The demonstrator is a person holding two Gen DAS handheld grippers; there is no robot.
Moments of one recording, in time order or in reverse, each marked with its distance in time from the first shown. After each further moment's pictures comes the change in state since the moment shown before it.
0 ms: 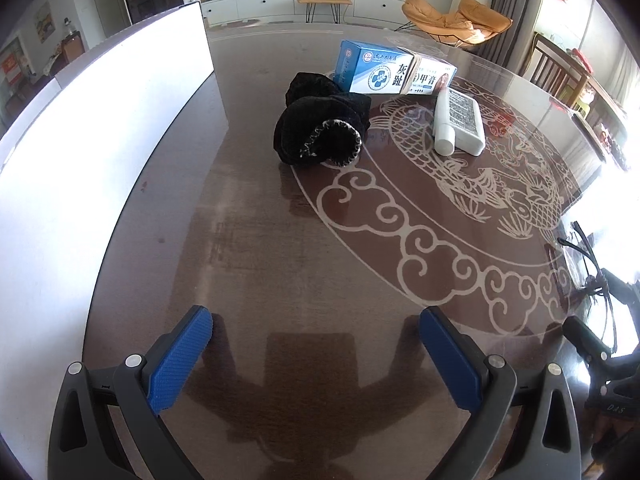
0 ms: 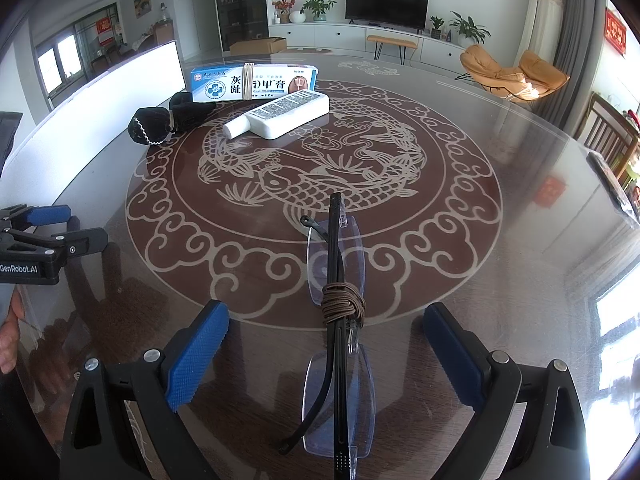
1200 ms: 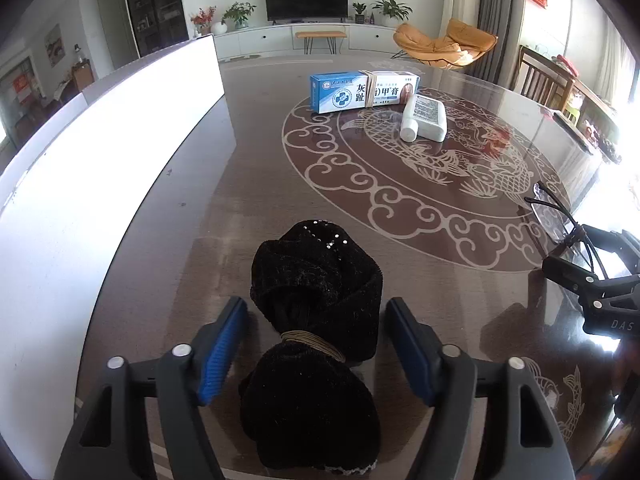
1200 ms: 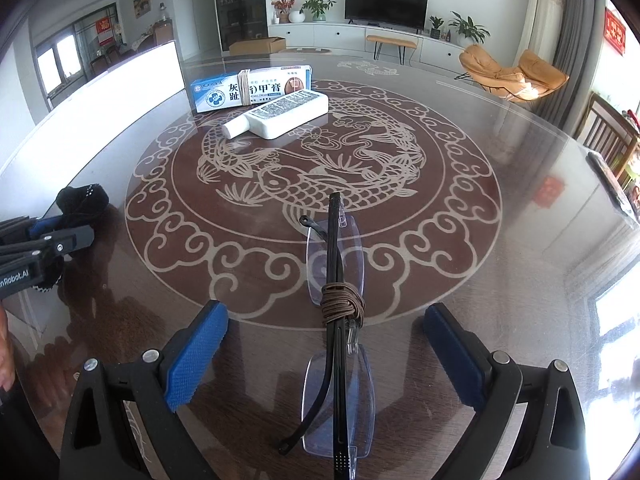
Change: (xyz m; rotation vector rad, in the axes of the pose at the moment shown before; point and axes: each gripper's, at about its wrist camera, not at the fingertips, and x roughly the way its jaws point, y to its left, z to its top) left arm -0.040 -0.006 -0.071 0.039 -0.141 0.051; right arm 0.000 0.000 0.000 -0.001 0.001 -0.004
